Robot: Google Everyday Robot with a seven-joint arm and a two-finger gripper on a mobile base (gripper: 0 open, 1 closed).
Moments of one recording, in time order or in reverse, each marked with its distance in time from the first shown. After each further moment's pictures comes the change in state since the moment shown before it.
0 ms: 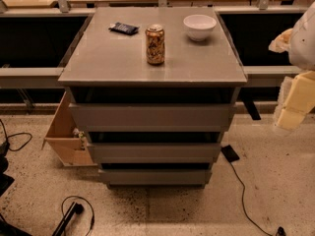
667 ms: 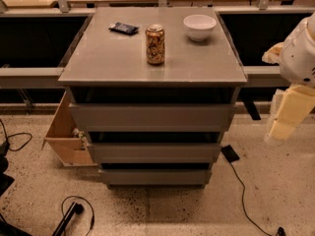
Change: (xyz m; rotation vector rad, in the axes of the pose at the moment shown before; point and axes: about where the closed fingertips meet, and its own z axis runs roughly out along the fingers) arm 0.000 0.009 0.020 -0.014 0.000 -0.007
